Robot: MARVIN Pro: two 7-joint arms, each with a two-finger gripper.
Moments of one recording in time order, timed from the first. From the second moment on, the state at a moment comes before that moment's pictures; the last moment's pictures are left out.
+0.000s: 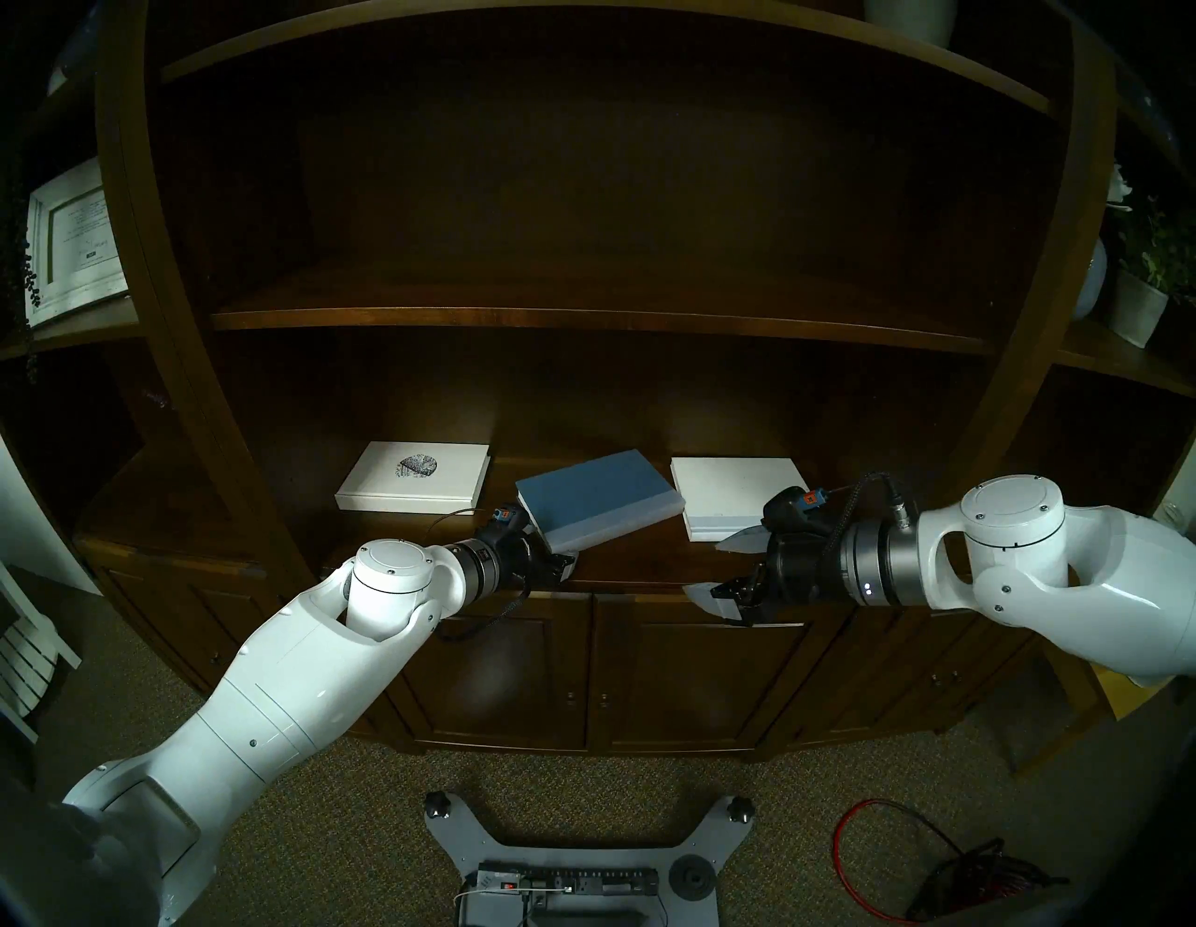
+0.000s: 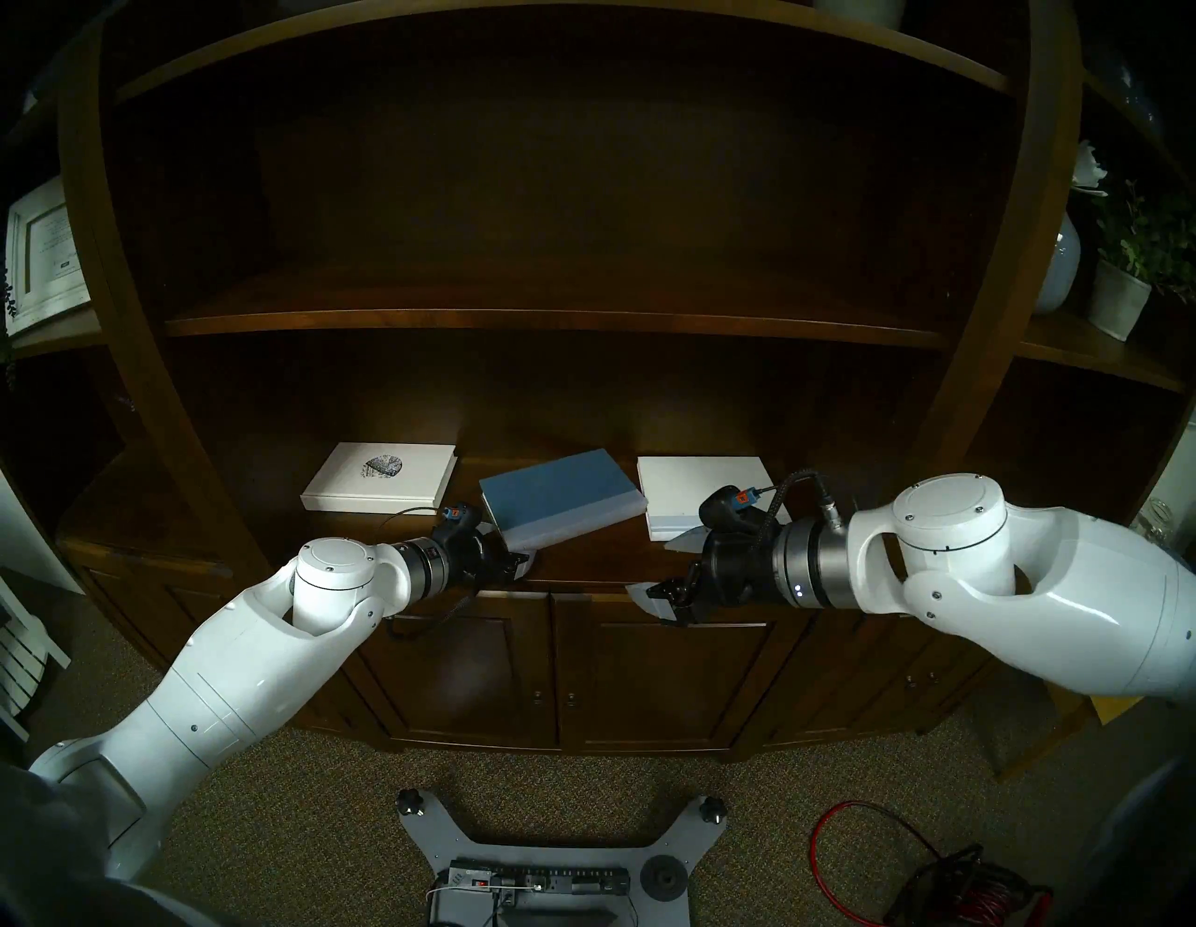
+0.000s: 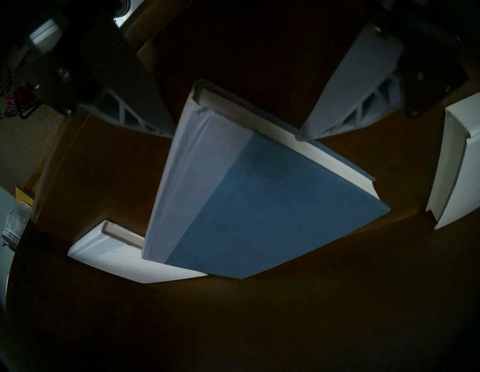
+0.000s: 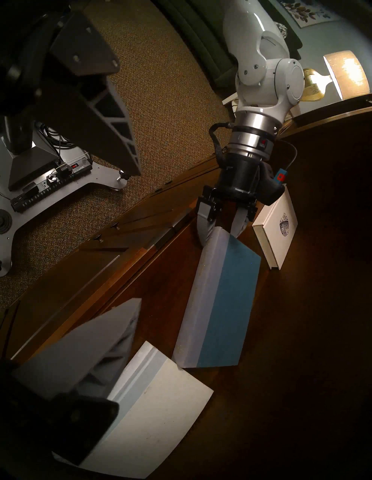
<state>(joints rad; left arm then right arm) 1.32 -1.01 -1.05 -1.52 -0.52 0.40 -0.20 -0.98 -0.10 0.58 -2.16 1.20 0.36 0.23</state>
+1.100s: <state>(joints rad) 1.27 -1.04 -1.10 -1.63 -0.46 0.36 -0.17 -0.98 -0.10 0.58 -2.16 1.20 0.36 0.23</state>
